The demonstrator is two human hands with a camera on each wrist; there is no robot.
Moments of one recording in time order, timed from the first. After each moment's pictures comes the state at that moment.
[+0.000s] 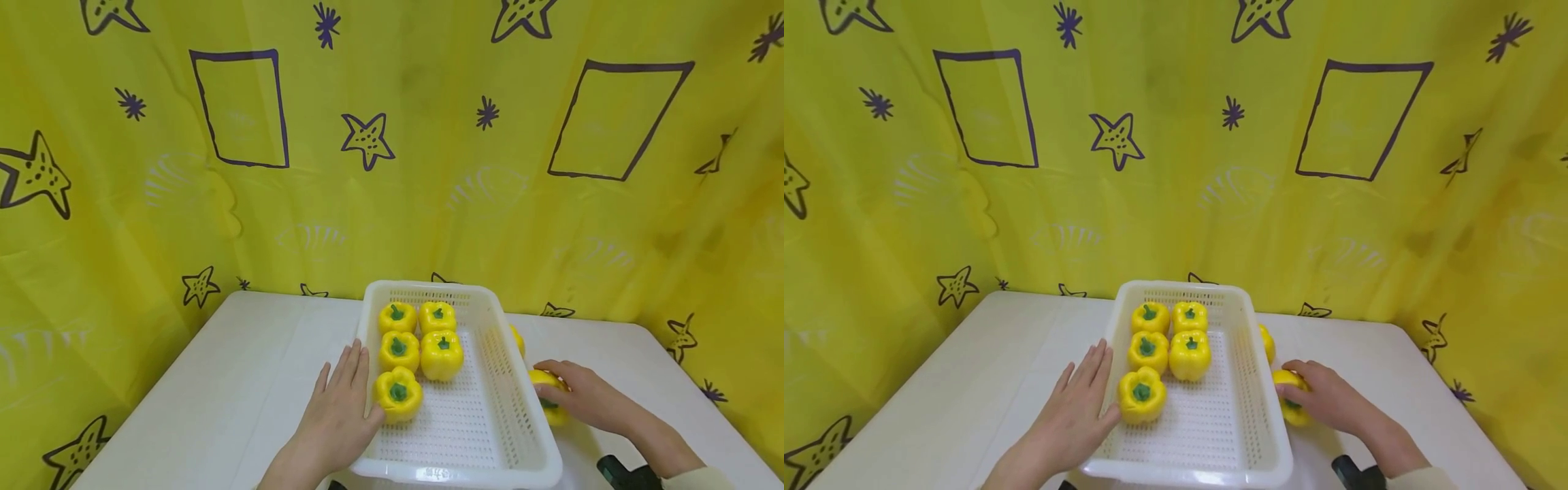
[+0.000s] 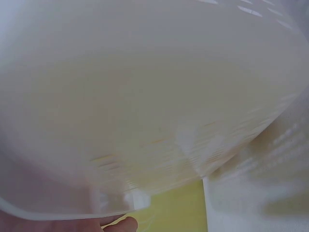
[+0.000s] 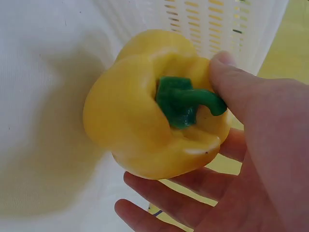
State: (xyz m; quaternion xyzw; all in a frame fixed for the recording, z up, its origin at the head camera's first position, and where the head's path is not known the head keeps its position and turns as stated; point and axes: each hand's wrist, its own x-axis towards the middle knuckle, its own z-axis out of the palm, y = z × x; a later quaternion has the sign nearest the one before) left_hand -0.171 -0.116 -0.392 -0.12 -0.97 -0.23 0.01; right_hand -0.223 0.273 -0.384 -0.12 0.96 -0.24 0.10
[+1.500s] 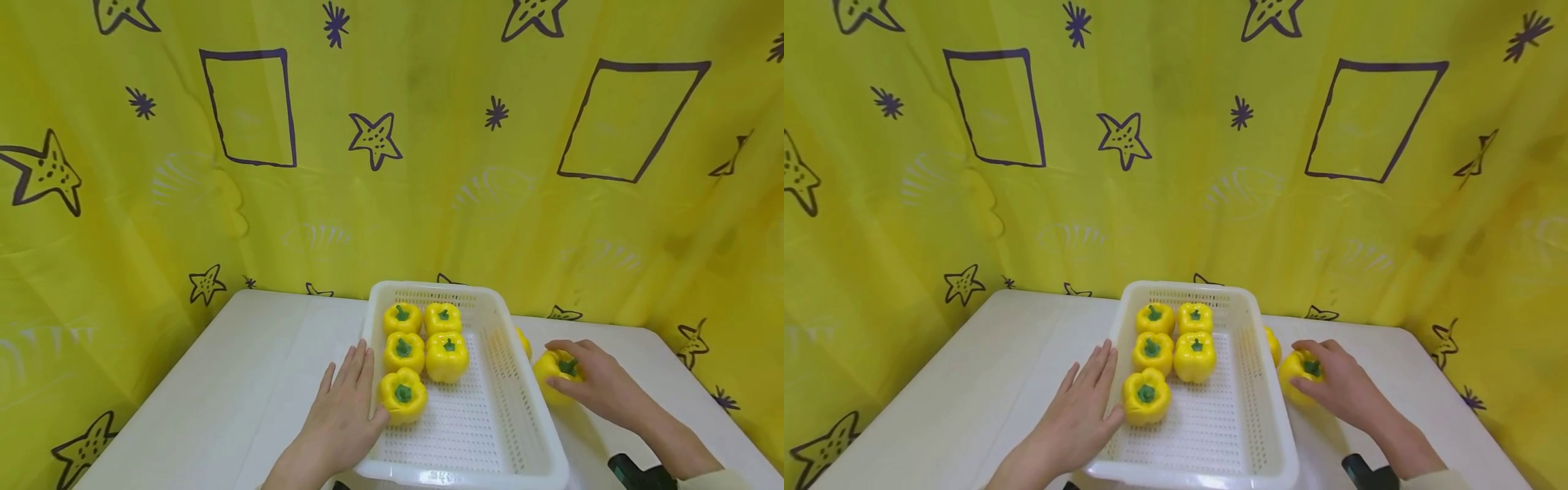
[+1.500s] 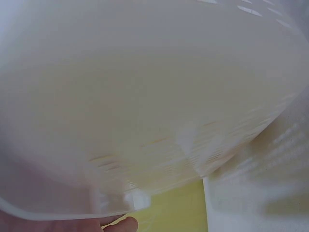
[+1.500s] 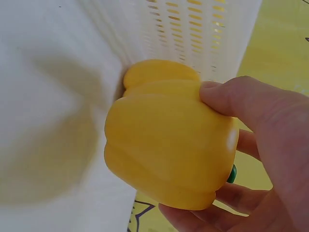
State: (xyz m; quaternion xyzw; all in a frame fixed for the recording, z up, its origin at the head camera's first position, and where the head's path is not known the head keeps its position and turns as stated) left_hand -0.171 -0.116 -0.391 -0.12 -0.97 -0.23 0.00; right_hand -0.226 0.273 -0.376 -0.14 0.97 -0.18 -0.07
